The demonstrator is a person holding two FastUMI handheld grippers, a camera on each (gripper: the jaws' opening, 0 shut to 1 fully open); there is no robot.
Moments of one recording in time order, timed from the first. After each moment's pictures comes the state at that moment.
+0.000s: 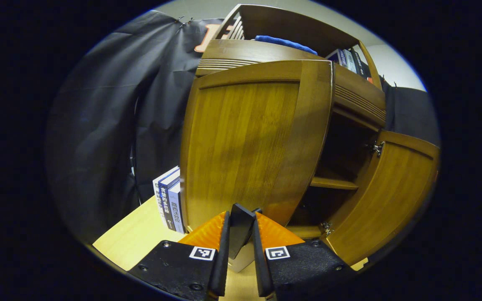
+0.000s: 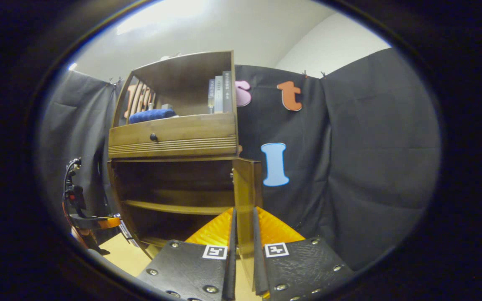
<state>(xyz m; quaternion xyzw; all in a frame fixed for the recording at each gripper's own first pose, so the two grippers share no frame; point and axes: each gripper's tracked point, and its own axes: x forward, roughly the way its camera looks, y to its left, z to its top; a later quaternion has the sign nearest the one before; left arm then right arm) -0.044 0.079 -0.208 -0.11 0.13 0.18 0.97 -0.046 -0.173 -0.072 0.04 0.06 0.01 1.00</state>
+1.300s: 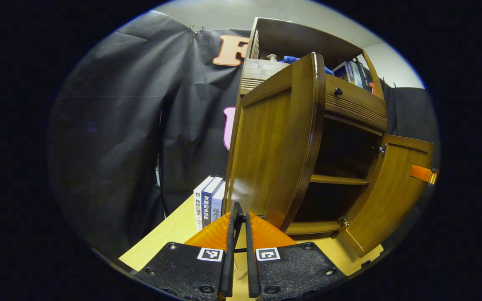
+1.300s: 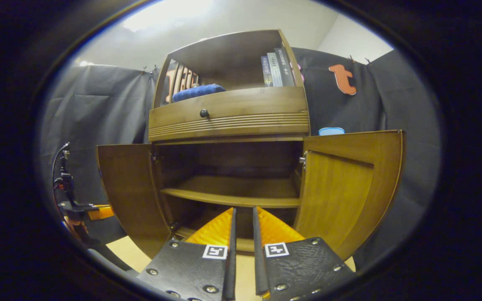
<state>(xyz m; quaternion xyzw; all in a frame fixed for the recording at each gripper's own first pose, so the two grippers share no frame) -0.130 0.156 -0.184 -0.07 0.11 0.21 0.97 -0.009 -0.053 -0.106 0.05 0.10 0.16 0.98</state>
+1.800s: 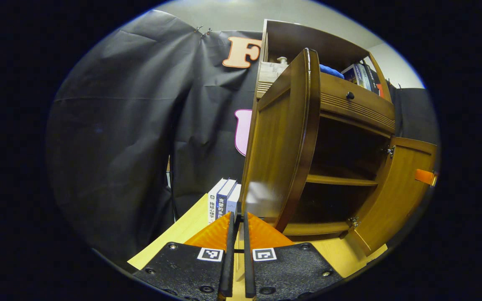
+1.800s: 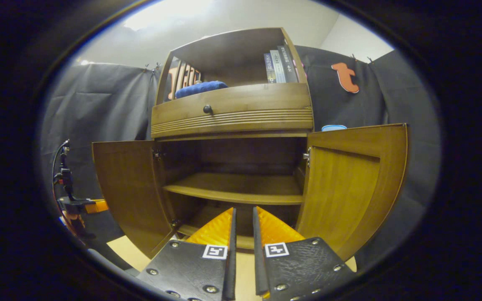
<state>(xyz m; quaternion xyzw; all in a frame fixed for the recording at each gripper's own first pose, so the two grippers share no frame) -0.146 0.183 -0.182 -0.06 0.11 0.23 0.97 -0.015 -0.052 -0.110 0.04 0.11 0.17 0.98</state>
